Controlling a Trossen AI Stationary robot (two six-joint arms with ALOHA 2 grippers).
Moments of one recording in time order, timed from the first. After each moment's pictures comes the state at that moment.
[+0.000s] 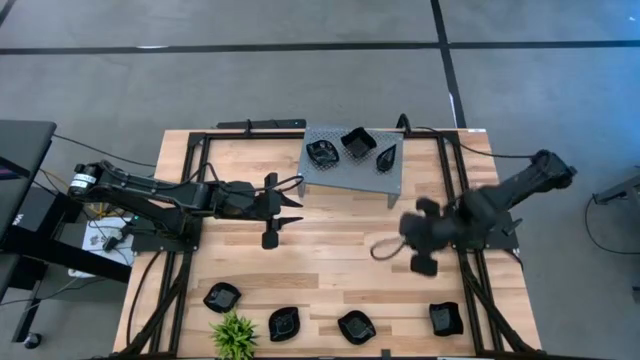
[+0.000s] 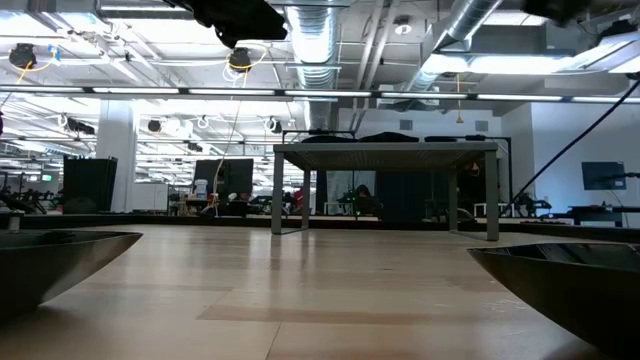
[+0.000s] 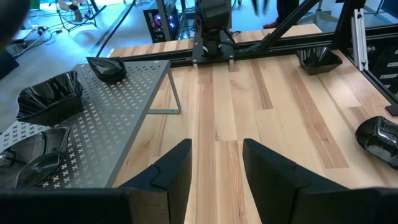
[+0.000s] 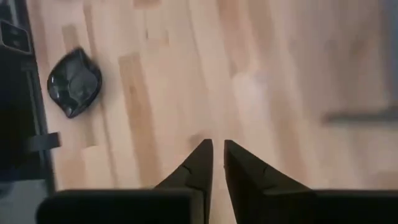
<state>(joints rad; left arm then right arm) -0.16 1.17 0.84 -0.04 -0.21 0.12 0.49 1.21 1.26 -1.23 0.20 0.66</state>
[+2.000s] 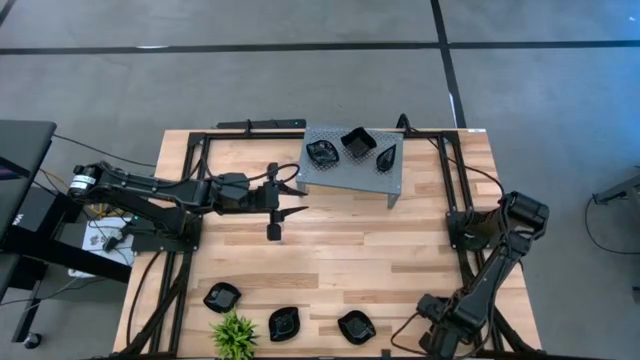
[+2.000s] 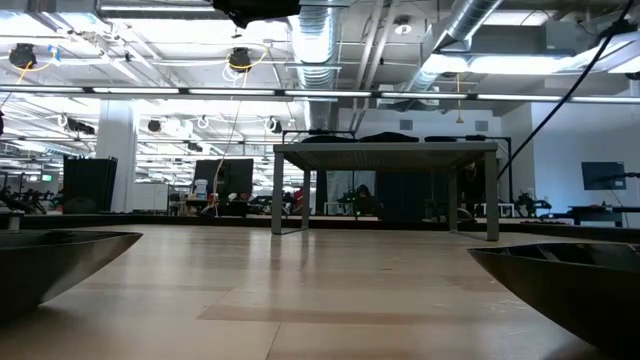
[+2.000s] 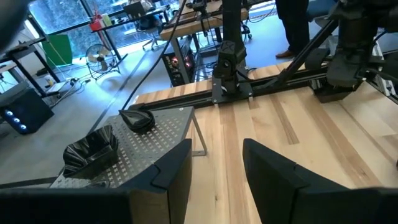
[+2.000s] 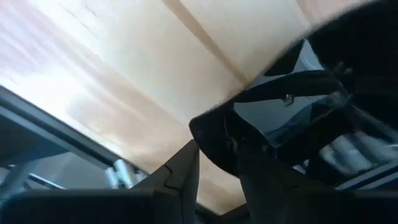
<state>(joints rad) -0.12 1.17 0.84 0.13 -0.21 0.28 1.06 1.74 1.06 -0.80 -0.23 1.81</state>
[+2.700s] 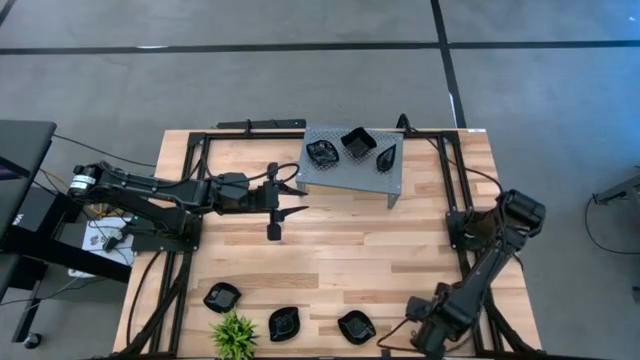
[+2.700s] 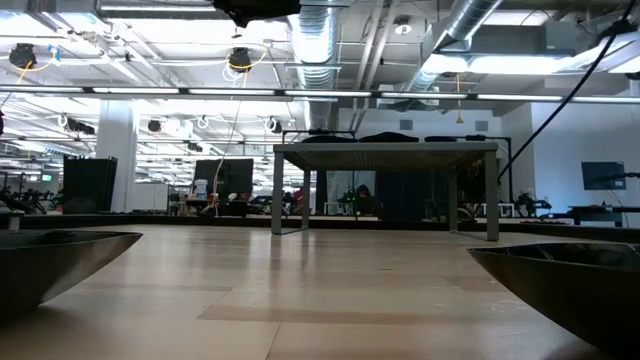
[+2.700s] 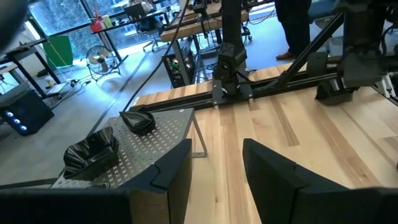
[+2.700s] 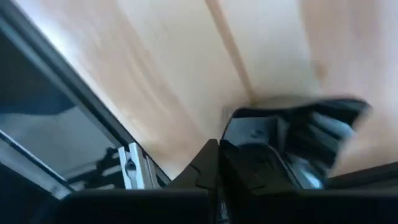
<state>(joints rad) -0.12 1.17 0.84 0.14 -0.21 0.28 0.97 1.74 1.16 -0.91 -0.23 1.41</state>
